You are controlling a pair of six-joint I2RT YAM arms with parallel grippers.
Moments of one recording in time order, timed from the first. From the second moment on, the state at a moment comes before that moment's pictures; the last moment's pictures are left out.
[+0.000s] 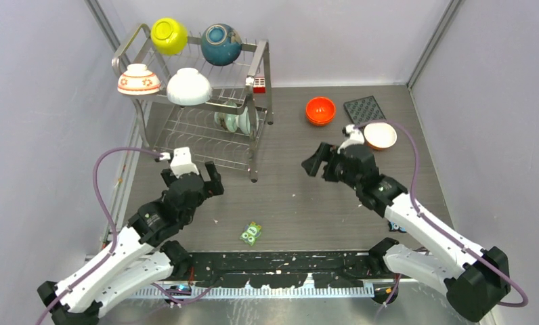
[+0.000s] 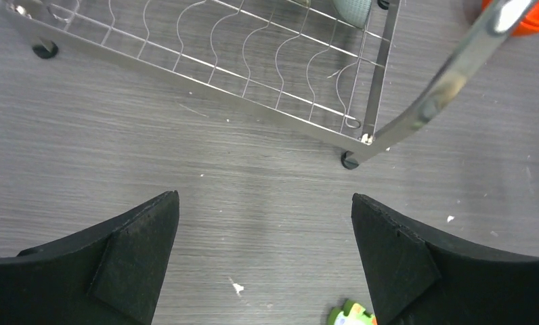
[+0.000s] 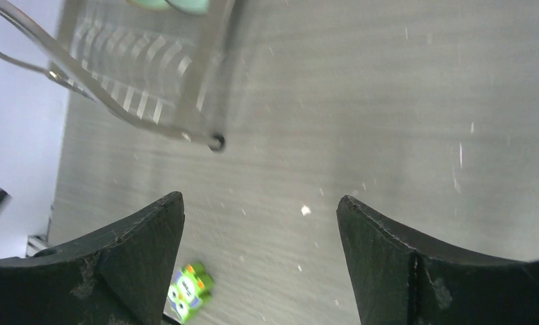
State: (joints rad) left arm -0.85 0.62 0.70 -0.63 -0.74 -0.57; right arm 0.57 0.99 0.80 -0.25 0.07 0.64
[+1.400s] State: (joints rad) left arm -0.31 0.64 1.03 -0.38 -0.30 -0.90; right arm 0.57 0.77 0.45 -0.14 -0.19 0.76
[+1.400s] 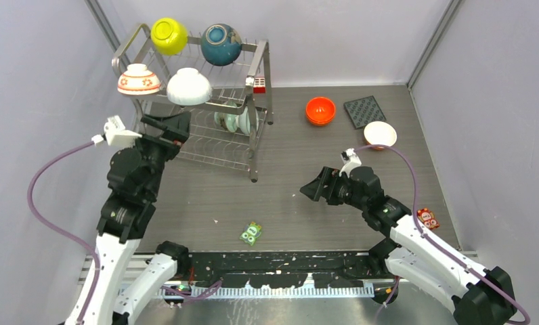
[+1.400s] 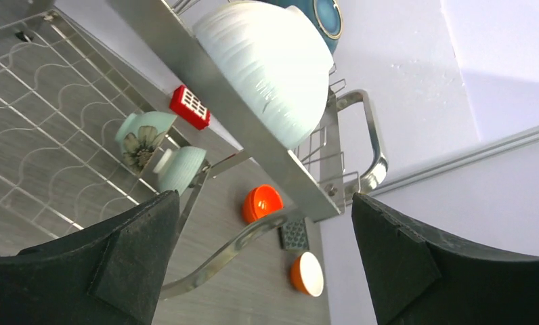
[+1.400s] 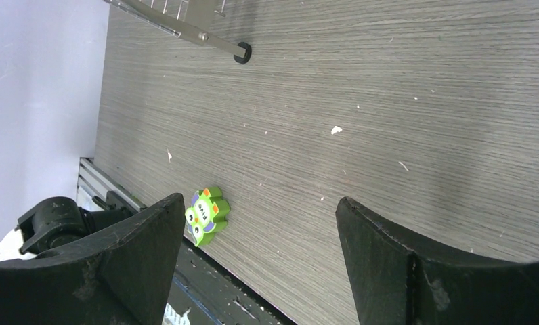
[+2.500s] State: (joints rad) left arm -0.07 0.70 0.98 -0.13 -0.09 -1.26; right arm 0.57 0.70 0.44 -0.17 -0.23 0.74
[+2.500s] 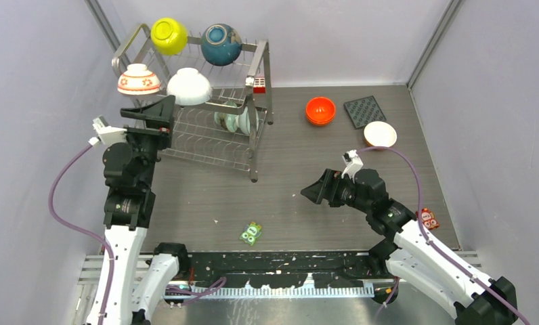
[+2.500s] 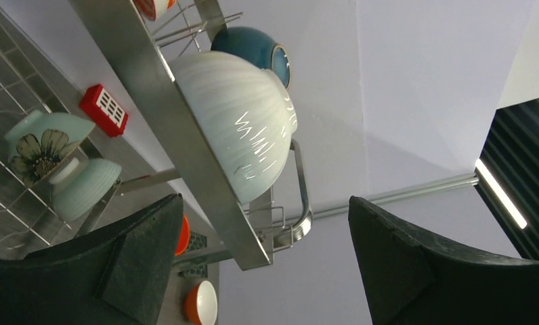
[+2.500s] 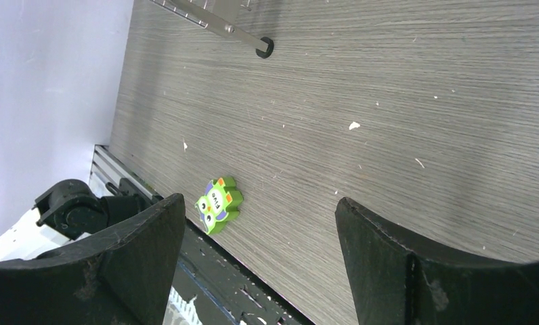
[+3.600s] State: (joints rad) left arm -0.03 0.70 0.63 0.46 0.08 -1.34; right arm 0.57 0.73 0.44 -0.18 -0.23 0.74
